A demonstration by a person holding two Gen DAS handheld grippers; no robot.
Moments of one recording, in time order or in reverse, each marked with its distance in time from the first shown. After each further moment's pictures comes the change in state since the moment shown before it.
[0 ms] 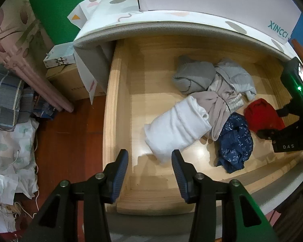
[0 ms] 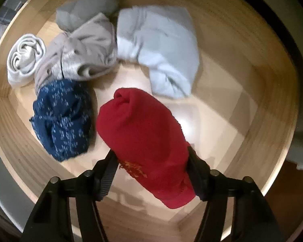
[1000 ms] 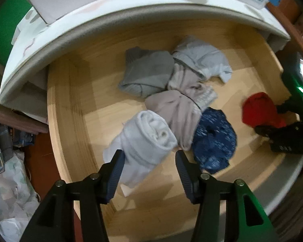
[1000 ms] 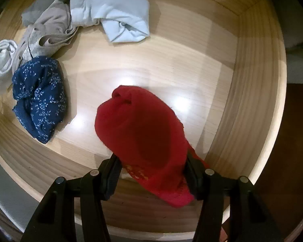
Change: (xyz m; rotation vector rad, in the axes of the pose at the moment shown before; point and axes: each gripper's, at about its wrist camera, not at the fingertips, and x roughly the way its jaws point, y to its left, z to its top) left arm 0.041 -0.055 0.050 0.266 0.137 -0.106; right arm 0.016 -0.017 -0.061 0.236 0.103 0.003
